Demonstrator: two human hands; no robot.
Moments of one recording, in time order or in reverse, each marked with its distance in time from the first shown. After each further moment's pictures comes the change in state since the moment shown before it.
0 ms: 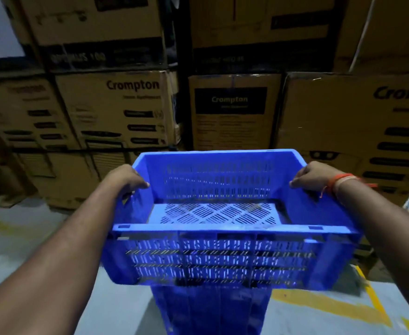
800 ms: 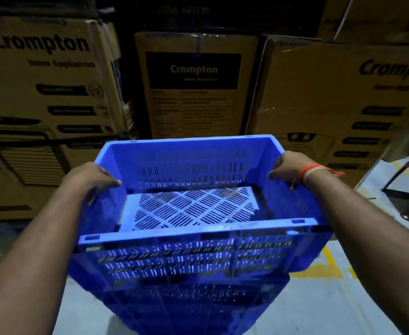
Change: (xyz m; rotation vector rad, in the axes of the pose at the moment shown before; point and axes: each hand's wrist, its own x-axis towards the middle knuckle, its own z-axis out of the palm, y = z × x) left_hand 0.198 0.029 0.044 0.205 -0.146 0.088; right_hand 0.147 -0.021 0.033 -0.175 0.009 0.209
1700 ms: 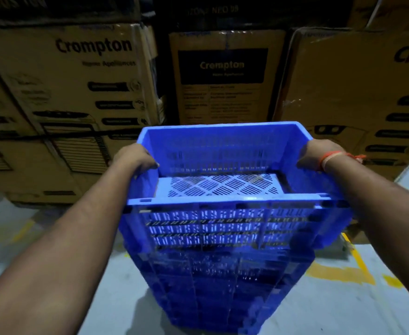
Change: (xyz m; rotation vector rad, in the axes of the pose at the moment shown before) left_hand -0.043 0.007 -0.001 0.086 0.077 0.063; right_hand -0.025 0.000 0.010 -0.163 0.081 0.005
